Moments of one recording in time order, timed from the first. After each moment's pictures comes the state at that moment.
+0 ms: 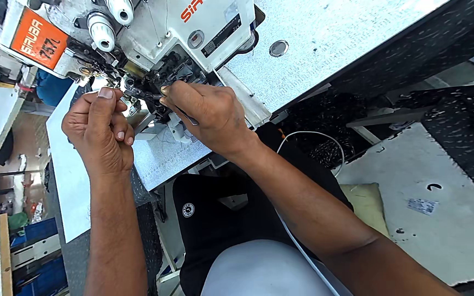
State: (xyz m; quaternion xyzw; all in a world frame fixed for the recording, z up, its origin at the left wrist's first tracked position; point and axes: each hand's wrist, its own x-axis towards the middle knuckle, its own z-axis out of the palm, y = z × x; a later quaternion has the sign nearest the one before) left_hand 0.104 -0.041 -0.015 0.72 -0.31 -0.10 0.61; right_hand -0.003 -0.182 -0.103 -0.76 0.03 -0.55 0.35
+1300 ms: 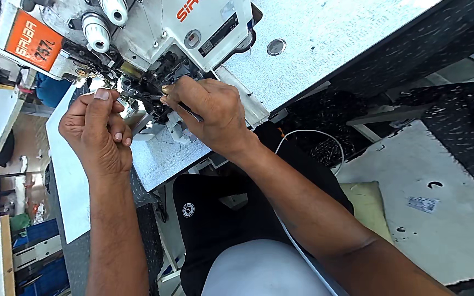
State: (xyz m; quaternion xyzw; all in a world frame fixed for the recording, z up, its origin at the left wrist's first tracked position) left_hand 0.103 -0.042 -0.015 0.73 -0.31 -0.09 0.61; right_hand -0.003 -0.184 -0.107 -0.73 0.05 -0.57 0.38
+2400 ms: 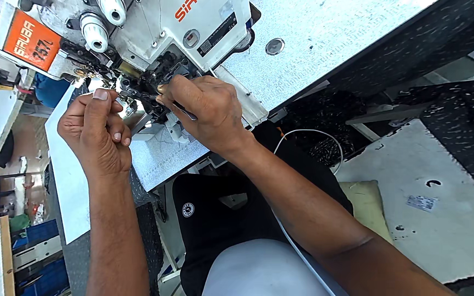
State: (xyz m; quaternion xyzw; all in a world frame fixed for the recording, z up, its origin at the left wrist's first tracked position) left_hand 0.102 -0.042 -0.016 0.73 -0.31 -0.09 0.61; right_hand 0.000 -0.183 -0.104 -0.74 0.06 -0.57 0.35
